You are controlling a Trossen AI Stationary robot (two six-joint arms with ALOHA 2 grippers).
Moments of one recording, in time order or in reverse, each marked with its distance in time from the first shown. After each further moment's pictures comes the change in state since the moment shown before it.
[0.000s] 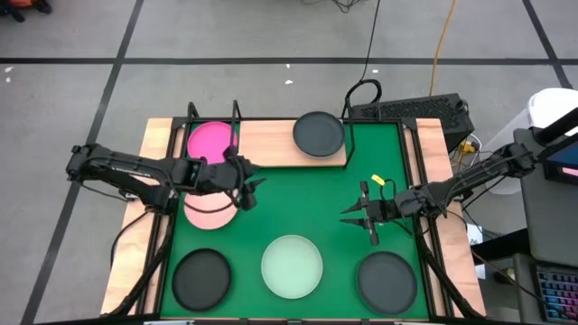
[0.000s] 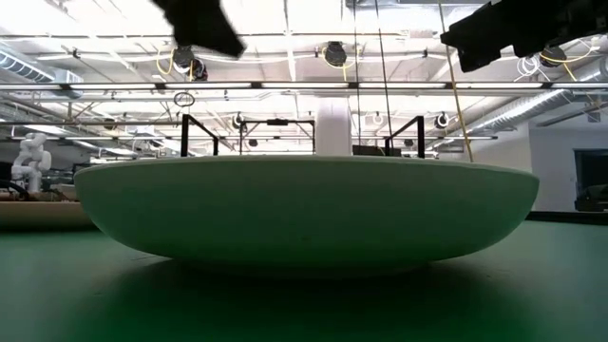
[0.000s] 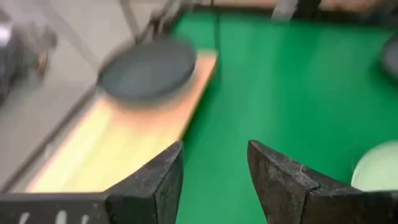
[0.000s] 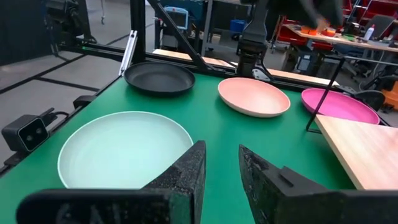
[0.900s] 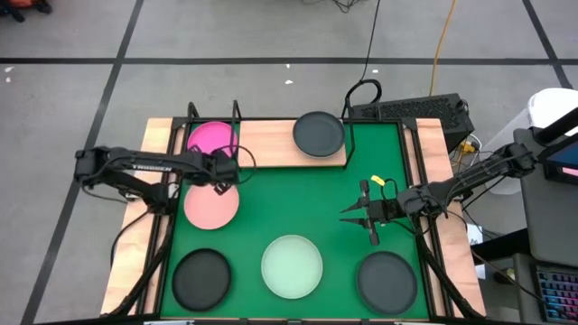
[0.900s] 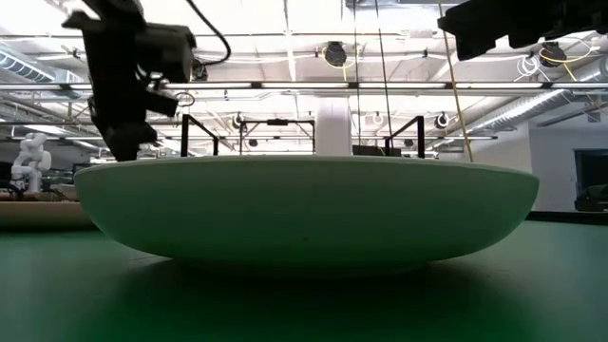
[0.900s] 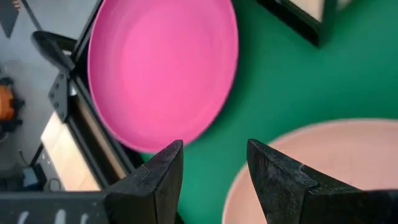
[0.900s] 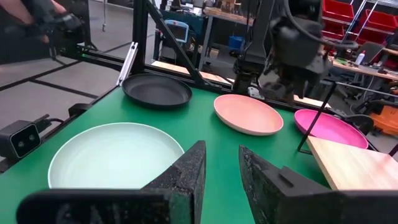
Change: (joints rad) left arm 0.305 0.095 -0.231 -0.580 -0.081 -0.349; right arm -0.001 0.000 0.000 0.063 0.000 -0.080
